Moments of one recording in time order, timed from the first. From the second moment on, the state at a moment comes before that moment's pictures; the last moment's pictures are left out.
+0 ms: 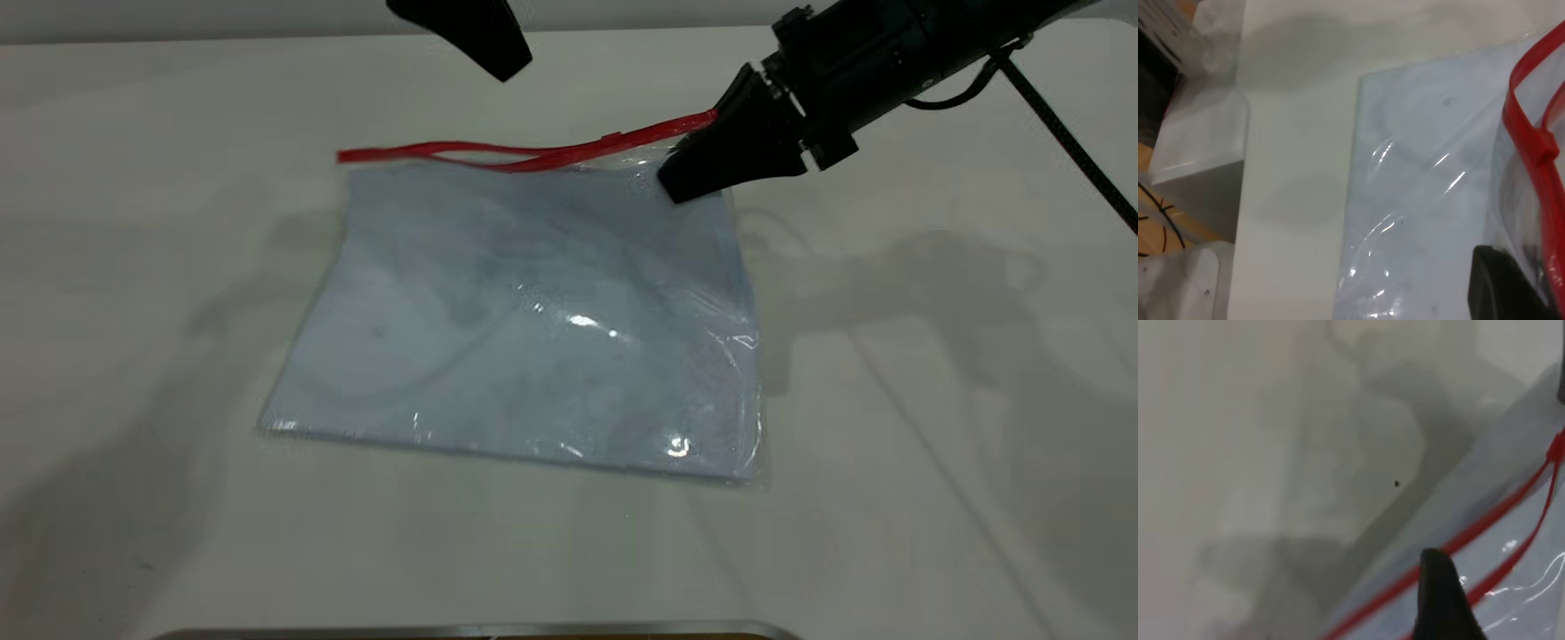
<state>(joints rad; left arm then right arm) -0.34 2.25 -1.71 -0.68 0.91 1.34 0.17 2.36 -1.35 1.25 1.06 -2.05</state>
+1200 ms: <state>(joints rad) -0.40 2.32 -1.71 -0.72 0.93 1.52 0.24 2.36 -1.35 1.35 0.98 -2.11</state>
